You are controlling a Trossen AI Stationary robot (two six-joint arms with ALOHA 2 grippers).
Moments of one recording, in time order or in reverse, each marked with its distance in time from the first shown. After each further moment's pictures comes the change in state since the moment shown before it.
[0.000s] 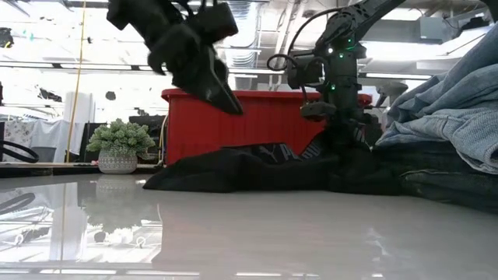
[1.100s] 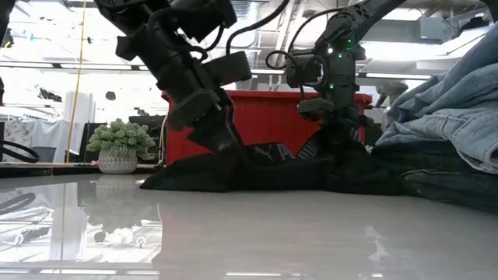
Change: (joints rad) left arm -0.013 0.197 0.000 0.108 -0.122 -0.064; right arm -0.004 0.000 0.000 0.039 -0.050 -0.052
